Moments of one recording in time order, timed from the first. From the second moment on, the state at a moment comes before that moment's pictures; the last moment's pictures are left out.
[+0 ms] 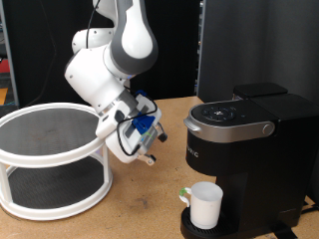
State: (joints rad) arm -0.07 -0.15 -0.04 -2.75 1.35 2.42 -1.38
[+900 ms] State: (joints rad) arm -0.10 -0.36 -0.07 -2.76 1.17 2.22 -1.17
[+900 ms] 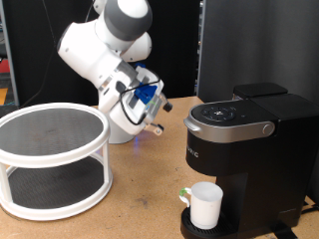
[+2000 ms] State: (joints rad) arm -0.12 -0.54 -0.05 -2.72 0.95 2.09 -0.93
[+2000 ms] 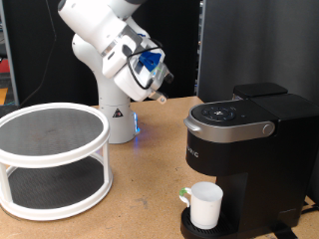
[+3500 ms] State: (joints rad) arm -0.13 -0.50 0.12 -2.50 0.54 1.94 -0.71
